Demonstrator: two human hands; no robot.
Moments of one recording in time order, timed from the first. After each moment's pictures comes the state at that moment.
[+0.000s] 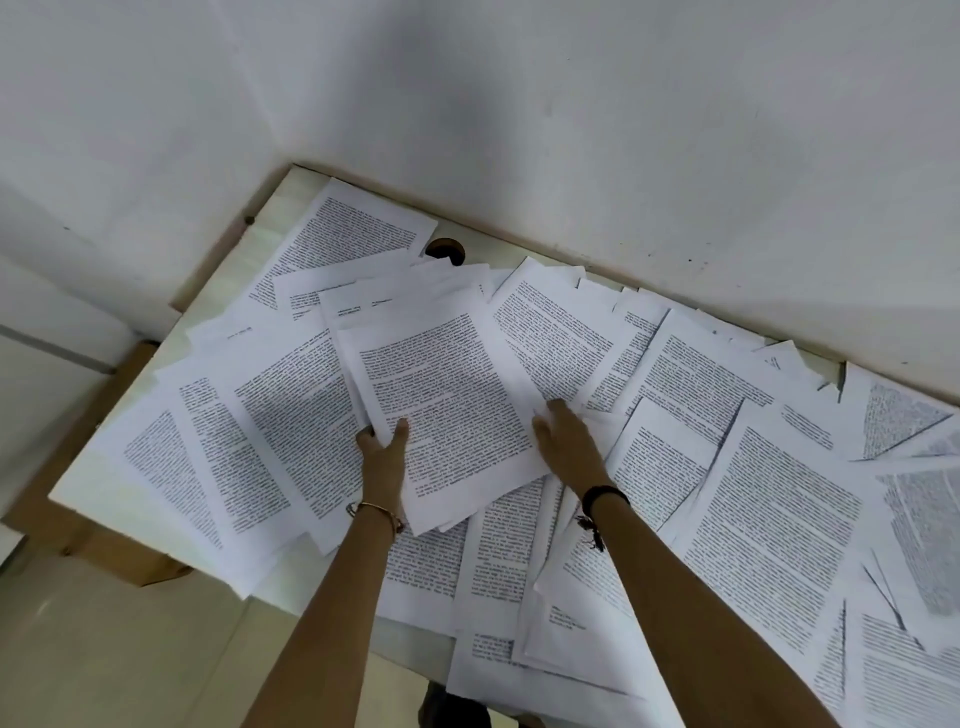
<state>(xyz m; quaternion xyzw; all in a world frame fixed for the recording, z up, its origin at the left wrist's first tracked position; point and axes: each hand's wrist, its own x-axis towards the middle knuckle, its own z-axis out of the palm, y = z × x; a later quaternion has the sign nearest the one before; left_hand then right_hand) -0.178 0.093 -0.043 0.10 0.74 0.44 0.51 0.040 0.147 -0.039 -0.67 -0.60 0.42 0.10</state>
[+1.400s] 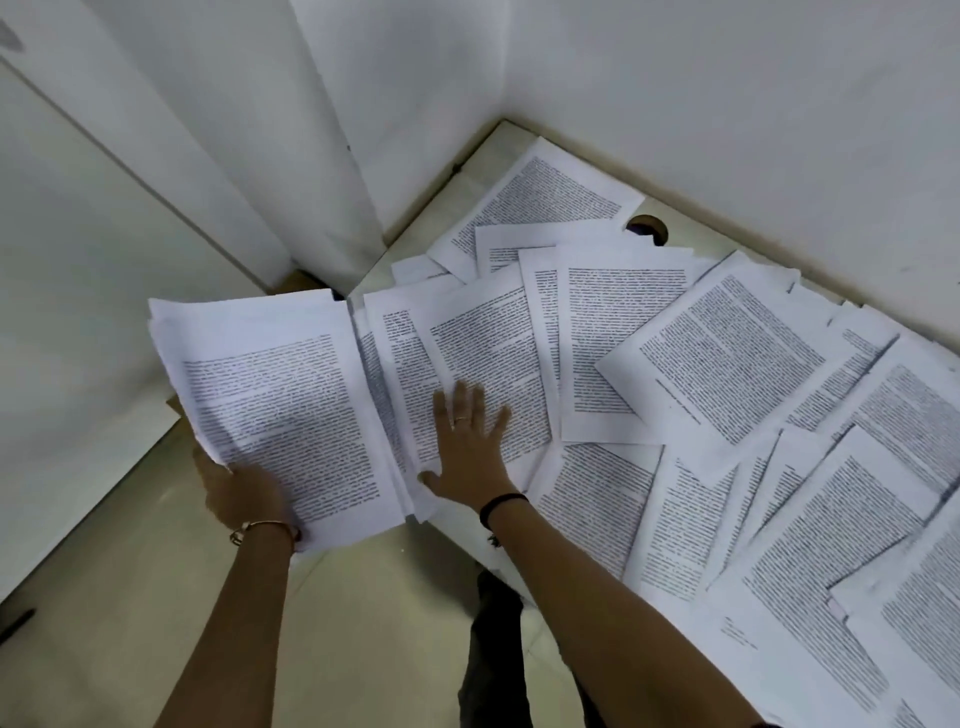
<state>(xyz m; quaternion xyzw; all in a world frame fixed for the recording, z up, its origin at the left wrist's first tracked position) -0.452 -0.079 -0.010 -0.06 0.93 0.35 0.09 -0.267 0.024 -0.074 -0.41 -0.88 0.23 -0.10</state>
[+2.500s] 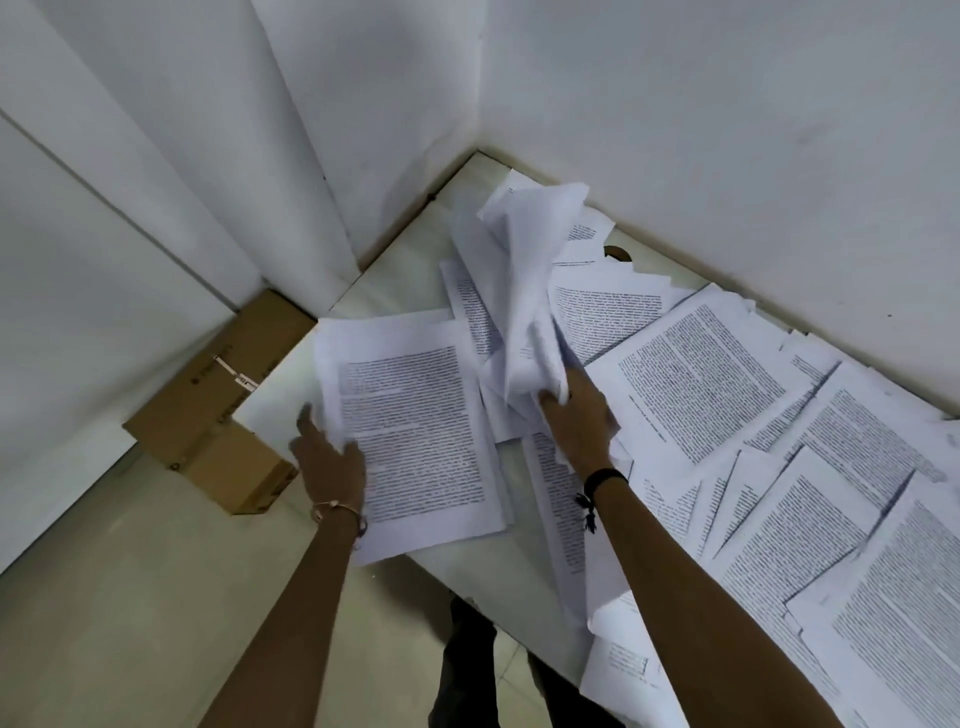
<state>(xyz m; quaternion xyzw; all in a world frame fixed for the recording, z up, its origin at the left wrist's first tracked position) -0.392 -0.011 -0.041 0.19 0.89 0.35 0.24 -0.166 0.132 -0.014 -0.62 -0.67 0.36 0.21</state>
